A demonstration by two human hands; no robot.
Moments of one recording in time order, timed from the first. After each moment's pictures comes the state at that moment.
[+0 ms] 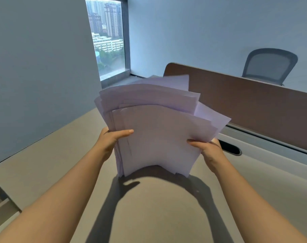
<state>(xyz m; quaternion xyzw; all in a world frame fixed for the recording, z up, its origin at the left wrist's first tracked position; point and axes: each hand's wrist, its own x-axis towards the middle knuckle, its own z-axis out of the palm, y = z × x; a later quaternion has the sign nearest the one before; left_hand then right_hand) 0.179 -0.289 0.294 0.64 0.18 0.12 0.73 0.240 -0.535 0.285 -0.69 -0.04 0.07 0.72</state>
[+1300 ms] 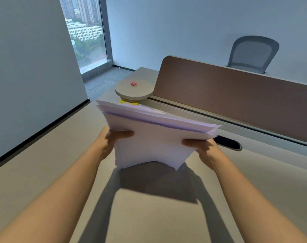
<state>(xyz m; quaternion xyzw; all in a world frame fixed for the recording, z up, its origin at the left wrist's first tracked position) 0.242 -0.243 0.274 0.66 0.10 0.02 0.75 0.270 -0.494 0.280 -0.67 -0.09 0.13 0.72</state>
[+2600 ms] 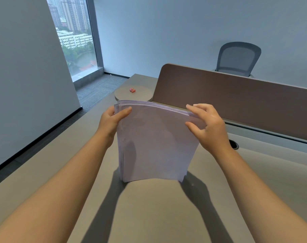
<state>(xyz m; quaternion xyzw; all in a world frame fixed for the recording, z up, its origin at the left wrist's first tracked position) 0.255 -0.222 0.319 0.65 0.06 0.09 0.75 0.249 -0.464 0.332 -0.89 -0.20 -0.29 0.29</state>
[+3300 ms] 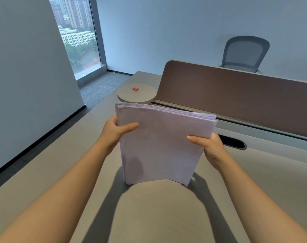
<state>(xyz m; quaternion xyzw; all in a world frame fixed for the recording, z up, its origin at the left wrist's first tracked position) 0.259 -0.214 0.295 0.70 0.05 0.06 0.71 0.261 -0.463 0.295 -0.71 -0.01 0.05 0.70</state>
